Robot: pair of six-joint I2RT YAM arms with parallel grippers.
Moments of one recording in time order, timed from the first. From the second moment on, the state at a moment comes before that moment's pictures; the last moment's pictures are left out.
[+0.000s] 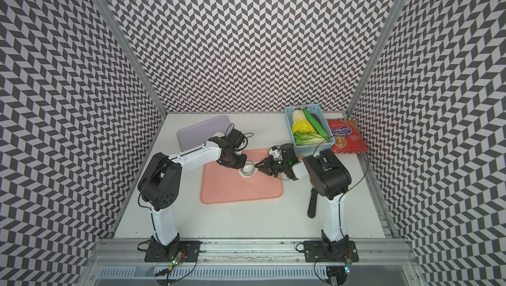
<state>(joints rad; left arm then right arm) -0.59 1.92 1.39 -0.71 0.06 -0.33 0.40 2.03 0.86 0.54 -0.86 1.10</state>
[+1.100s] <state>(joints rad) -0.59 1.92 1.40 -0.76 -0.01 -0.33 0.43 1.90 0.80 0.55 -0.72 1.01</state>
